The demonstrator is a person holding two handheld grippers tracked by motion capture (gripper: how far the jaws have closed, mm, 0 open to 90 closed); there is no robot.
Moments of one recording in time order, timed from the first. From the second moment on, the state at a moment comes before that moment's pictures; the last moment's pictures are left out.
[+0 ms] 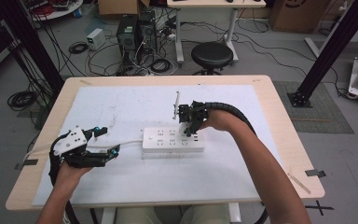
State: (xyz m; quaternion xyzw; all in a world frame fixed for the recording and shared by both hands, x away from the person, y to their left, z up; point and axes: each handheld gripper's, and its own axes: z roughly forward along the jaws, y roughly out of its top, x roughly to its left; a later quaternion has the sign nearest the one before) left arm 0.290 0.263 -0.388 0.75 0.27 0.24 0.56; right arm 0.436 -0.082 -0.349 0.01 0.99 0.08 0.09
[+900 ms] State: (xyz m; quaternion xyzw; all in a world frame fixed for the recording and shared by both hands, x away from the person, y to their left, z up) left arm 0.290 0.267 -0.392 0.75 0.27 0.24 0.55; right arm 0.442 -0.057 -0.351 -0.01 1.00 0.02 0.07
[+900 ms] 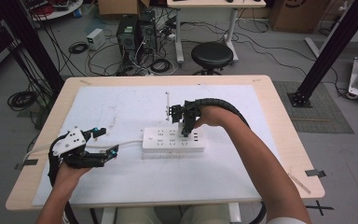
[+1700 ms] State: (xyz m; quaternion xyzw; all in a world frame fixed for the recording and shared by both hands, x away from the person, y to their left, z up) left arm 0.292 0.269 -0.401 0.75 0.28 0.23 0.56; right arm 0.448 -0.052 -0.362 0.01 1.00 0.00 0.04
